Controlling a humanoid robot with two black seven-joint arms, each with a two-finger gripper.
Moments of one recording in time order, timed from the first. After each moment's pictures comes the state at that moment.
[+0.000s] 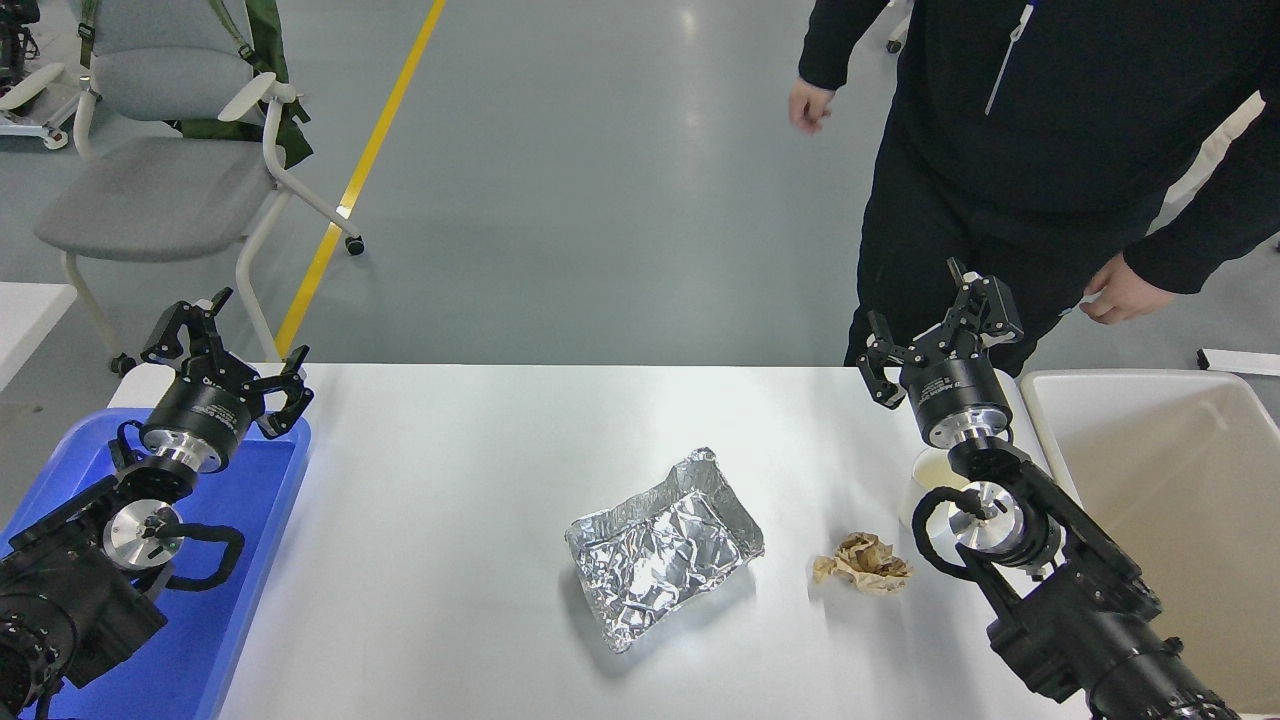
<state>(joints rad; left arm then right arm) -0.67 0.38 -0.64 -0.25 -0.12 -0.66 -0.44 0.51 -0.05 1.19 0.81 -0.43 0.05 0.41</state>
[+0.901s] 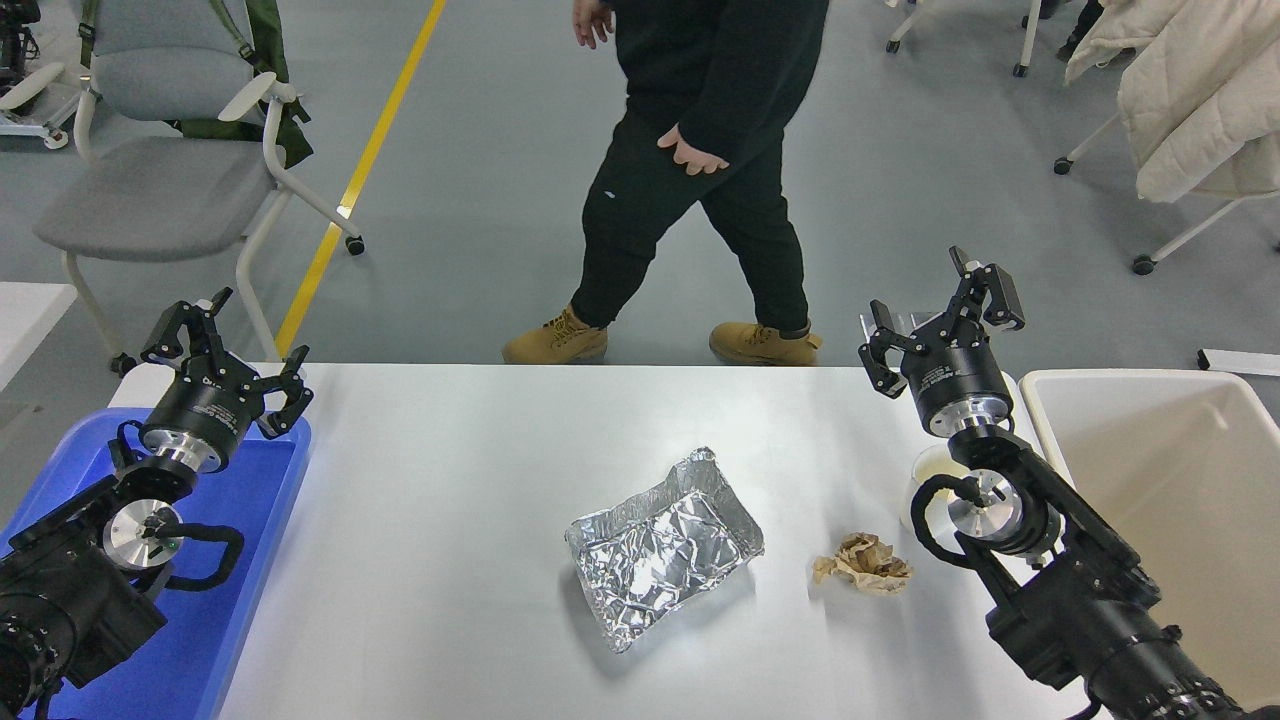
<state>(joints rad) -0.67 0.38 -0.64 -0.25 -0.12 -0.66 -0.44 0.55 -0.06 1.19 0.80 -0.43 0.03 0.41</state>
